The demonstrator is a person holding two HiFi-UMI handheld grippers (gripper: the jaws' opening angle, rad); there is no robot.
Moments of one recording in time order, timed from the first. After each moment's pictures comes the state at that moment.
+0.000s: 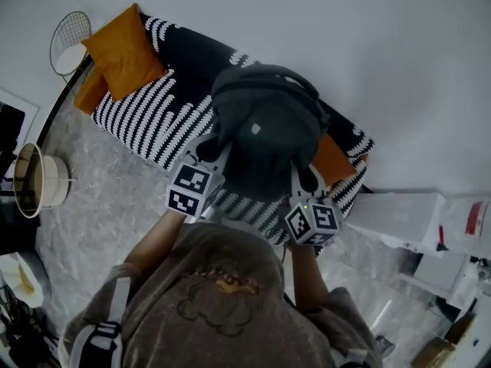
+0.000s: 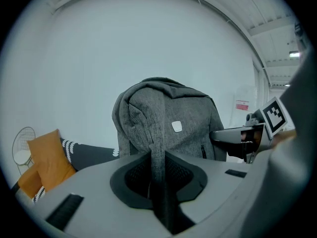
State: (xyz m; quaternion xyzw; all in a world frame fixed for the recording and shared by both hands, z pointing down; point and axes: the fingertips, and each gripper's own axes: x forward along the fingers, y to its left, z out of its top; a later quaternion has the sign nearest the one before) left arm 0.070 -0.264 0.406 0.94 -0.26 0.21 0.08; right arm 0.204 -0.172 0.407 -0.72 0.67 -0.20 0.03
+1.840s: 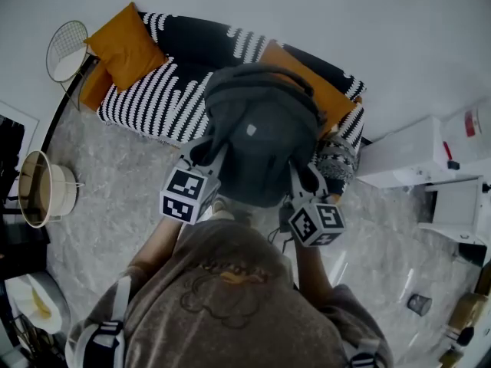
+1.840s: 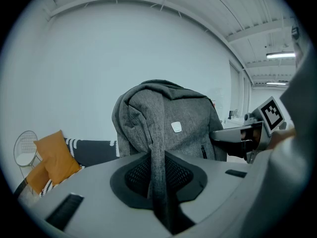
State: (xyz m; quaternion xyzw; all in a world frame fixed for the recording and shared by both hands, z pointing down) left arm -0.118 -0.051 0.373 0.96 -0.19 0.20 0.05; right arm 0.002 0.058 0.376 -0.75 0.63 -0.20 0.07
